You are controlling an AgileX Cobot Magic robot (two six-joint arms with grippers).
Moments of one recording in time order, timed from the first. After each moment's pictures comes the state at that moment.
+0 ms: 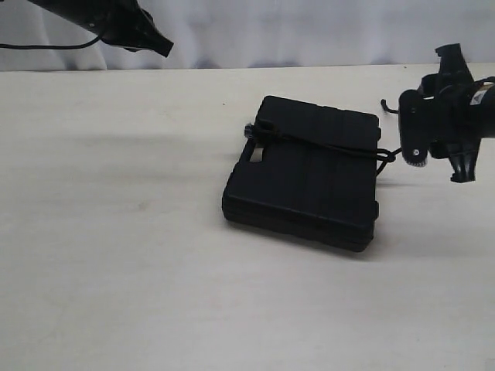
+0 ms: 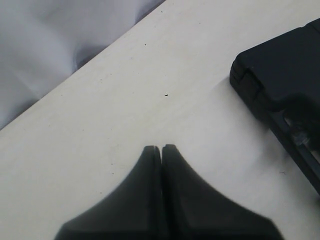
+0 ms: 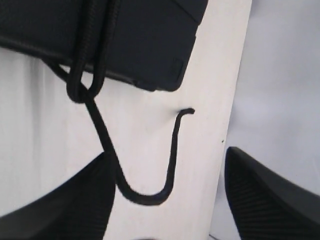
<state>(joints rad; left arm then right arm) -0.21 1.99 -1.62 -0.55 0.62 0.83 0.03 1.60 -0.86 -0.06 0.09 -1.60</state>
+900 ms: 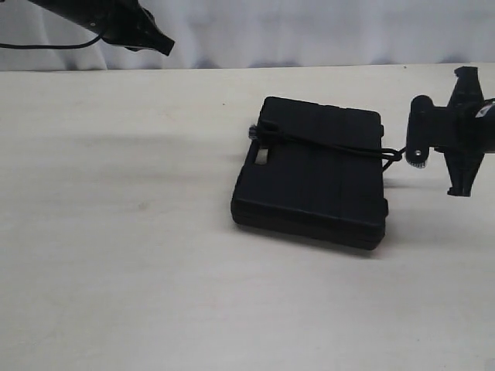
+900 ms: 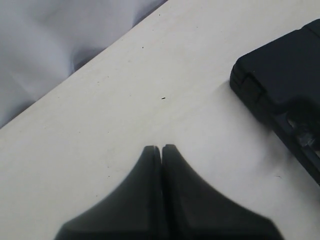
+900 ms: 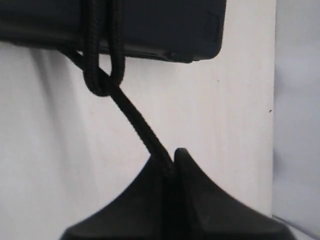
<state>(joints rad) -0.21 1.99 -1.62 -0.58 0.62 0.84 -0.04 1.69 -0.85 0.12 0.06 -1.61</state>
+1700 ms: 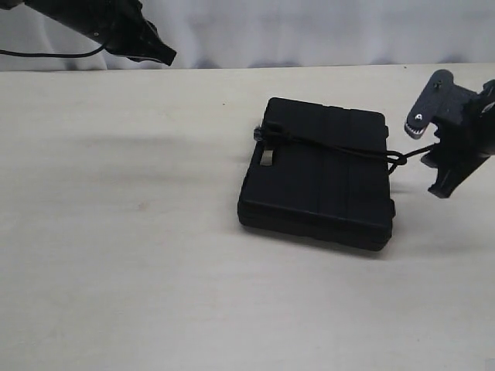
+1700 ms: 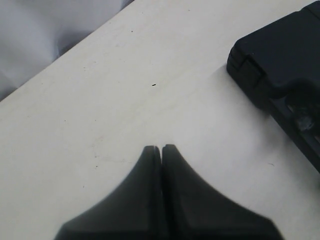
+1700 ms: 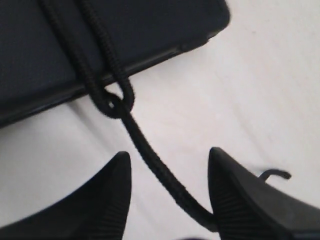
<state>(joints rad) -0.21 2.01 -1.62 -0.58 0.64 0.84 -0.04 1.67 -0.90 0.02 0.28 -1.03</state>
